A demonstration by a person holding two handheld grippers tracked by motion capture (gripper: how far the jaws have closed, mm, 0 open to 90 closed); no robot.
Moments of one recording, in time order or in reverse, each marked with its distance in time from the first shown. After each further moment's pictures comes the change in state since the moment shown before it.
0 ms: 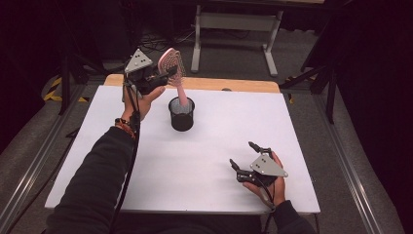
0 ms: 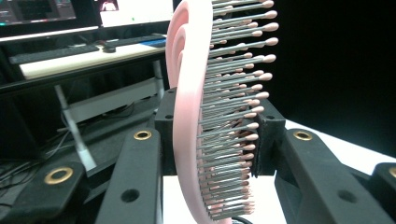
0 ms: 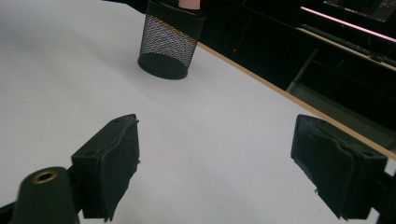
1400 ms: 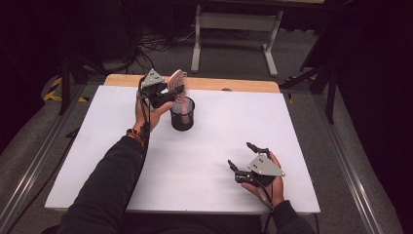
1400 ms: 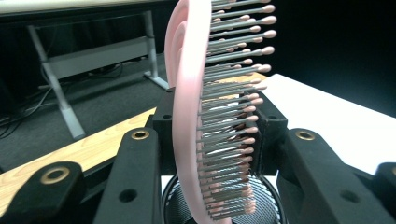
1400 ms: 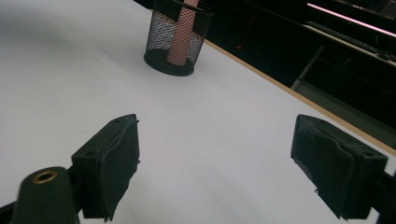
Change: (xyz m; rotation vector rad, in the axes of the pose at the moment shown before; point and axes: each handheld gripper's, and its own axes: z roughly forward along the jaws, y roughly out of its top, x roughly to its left) left arm -0.001 -0.065 0.033 0.127 -0.022 -0.080; right arm 0.004 0.000 0.004 0.015 0.017 -0.011
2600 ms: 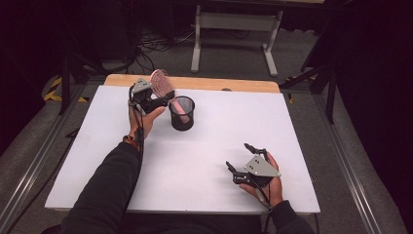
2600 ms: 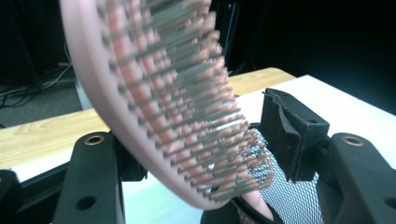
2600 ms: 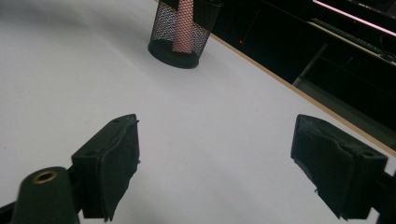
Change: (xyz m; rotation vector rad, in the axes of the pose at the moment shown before) left arm 0.029 -0.044 -0.002 -0.002 0.066 -0.122; right arm 0.006 0.000 0.004 0.030 0.005 -0.038
